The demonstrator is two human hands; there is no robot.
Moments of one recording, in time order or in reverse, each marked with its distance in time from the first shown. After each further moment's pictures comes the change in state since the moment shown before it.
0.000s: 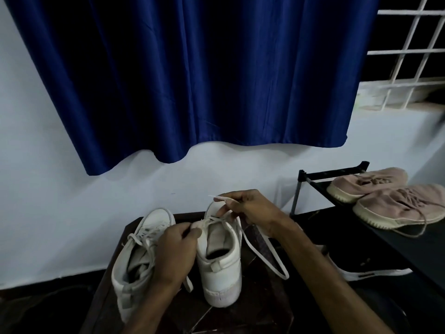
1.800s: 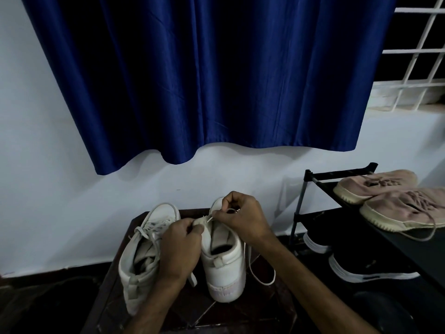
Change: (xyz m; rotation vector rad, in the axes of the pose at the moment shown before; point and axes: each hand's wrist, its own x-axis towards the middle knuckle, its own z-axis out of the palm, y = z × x) left_hand -0.006 0.006 0.001 0.034 0.075 -0.006; right_hand 0.007 0.034 0.039 -0.245 0.348 -0.268
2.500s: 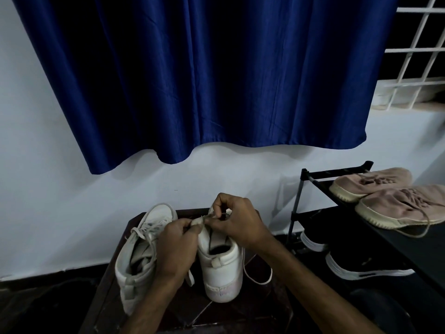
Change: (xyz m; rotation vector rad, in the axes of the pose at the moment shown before) left_hand -0.002 -0.001 0.002 -0.084 -0.043 -0.061; right_hand -0.010 -0.015 -0.008 -0.296 -0.147 -0.208
